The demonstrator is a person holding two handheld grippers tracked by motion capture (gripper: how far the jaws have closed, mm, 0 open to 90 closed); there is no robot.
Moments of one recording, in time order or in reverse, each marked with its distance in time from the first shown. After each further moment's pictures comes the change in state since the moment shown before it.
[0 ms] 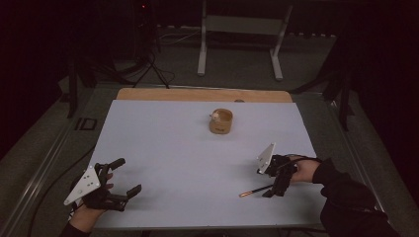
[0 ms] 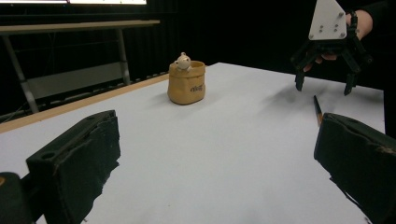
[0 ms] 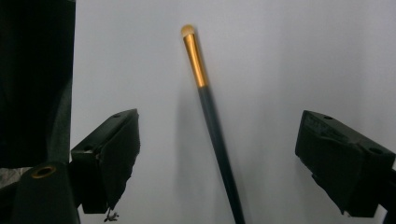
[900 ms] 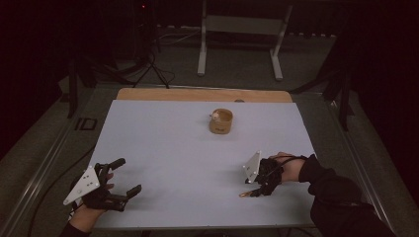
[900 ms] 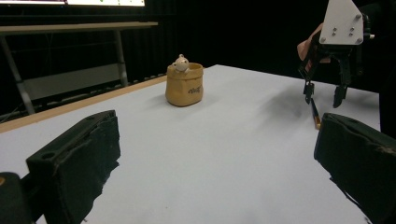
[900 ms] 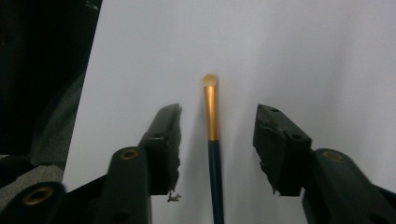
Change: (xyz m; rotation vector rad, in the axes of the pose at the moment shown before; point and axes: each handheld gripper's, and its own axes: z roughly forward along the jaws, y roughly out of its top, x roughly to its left) left arm 0.000 0.000 0.000 -0.009 -0.010 -0.007; right arm 0.013 0.038 0.010 0.037 -0.006 -0.210
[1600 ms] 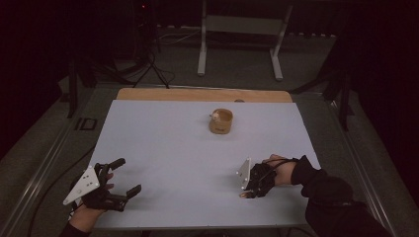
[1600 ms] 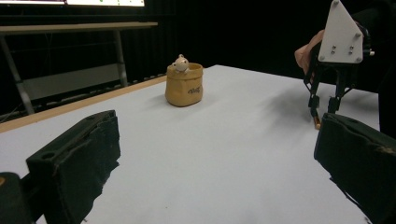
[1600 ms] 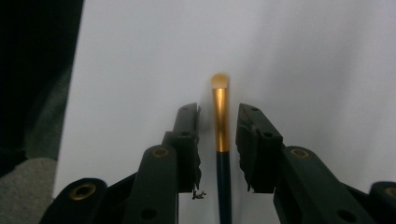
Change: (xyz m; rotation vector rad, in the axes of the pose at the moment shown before) left arm 0.000 0.000 0.000 -0.001 0.000 0.001; right arm 0.004 0.012 0.020 0.102 0.007 -0.001
